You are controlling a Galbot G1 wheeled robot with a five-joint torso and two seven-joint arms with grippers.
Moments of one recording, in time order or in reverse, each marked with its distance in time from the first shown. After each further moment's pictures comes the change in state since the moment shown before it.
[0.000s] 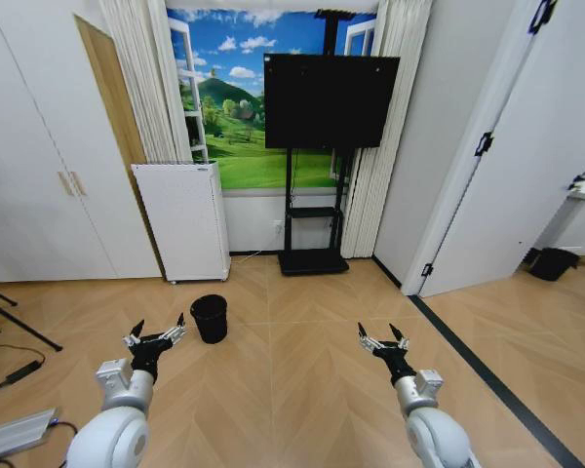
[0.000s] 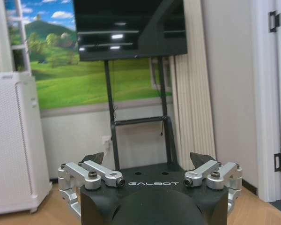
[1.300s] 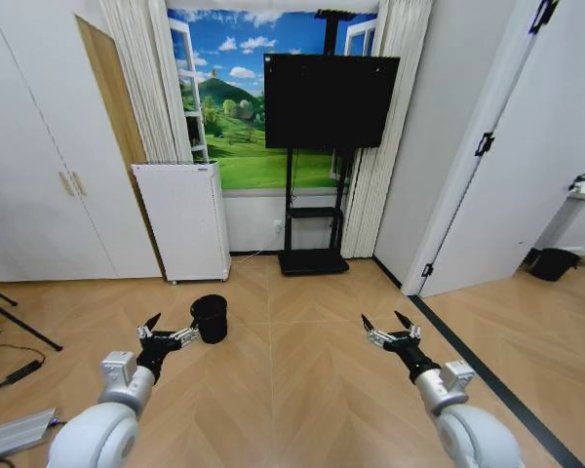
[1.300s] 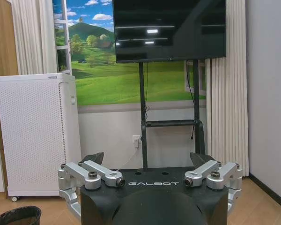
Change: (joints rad) left arm 0.006 0.093 -0.015 -0.070 0.008 0.129 0.096; right arm -0.046 -0.023 0.111 0.180 -0.021 -0.185 -0.223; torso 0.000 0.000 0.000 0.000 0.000
